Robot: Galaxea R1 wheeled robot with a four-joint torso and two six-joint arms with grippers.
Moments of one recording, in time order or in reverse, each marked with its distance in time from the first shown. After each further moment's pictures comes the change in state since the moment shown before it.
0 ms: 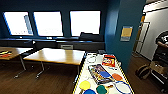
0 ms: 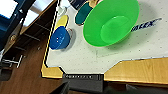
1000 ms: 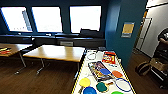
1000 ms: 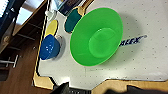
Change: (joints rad) left arm -0.002 0.029 -0.046 -0.001 0.001 0.000; right arm 0.174 0.031 -0.238 0.120 -0.257 0.002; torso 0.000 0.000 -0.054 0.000
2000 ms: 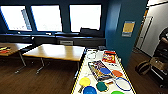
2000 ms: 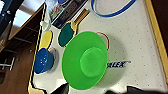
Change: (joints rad) left arm -0.012 -0.065 0.104 -0.003 -0.006 -0.002; right arm 0.147 0.039 -0.267 0.043 -0.241 0.014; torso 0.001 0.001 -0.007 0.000
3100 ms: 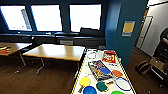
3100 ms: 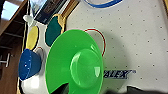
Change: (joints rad) left arm -0.002 0.013 -0.017 -0.001 0.001 -0.010; right arm 0.011 0.314 -0.459 0.001 -0.203 0.019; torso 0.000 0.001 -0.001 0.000
